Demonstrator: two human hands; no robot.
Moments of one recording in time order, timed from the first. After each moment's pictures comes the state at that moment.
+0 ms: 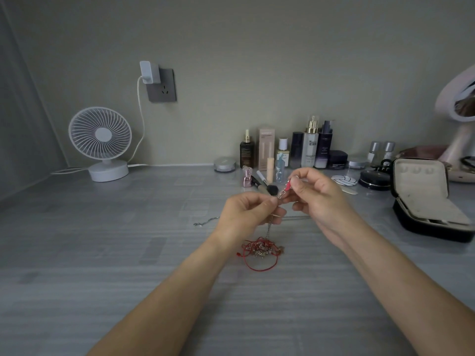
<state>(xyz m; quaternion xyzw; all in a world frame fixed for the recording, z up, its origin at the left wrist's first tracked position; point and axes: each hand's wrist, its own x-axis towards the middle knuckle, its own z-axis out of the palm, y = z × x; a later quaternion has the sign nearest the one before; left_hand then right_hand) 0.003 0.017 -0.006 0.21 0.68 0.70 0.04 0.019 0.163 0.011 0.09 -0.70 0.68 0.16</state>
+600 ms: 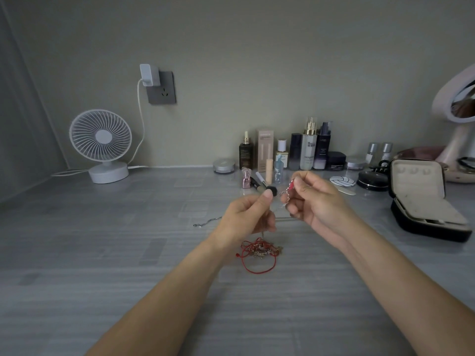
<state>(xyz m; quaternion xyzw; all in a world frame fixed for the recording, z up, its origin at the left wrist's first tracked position) 0.004 0.017 -0.007 0.21 0.66 0.72 0.09 0.023 0.164 0.012 0.09 -0.64 0.76 0.09</state>
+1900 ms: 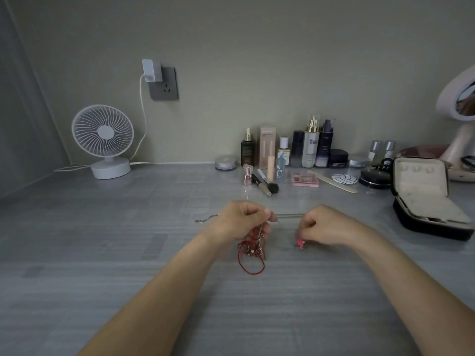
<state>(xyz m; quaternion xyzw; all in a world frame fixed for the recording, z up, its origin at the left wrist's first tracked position) -0.006 0.003 -0.014 0.19 0.77 0.60 0.13 0.016 0.191 -0.008 -0.03 -0.97 0.22 -0.06</state>
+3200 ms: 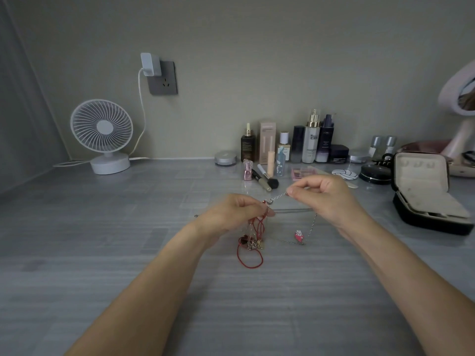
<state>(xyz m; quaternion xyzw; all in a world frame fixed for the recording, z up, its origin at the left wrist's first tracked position) -0.006 -0.007 -0.004 0.20 0.80 0.55 0.13 0.029 0.173 0.009 0.05 -0.81 0.55 0.18</state>
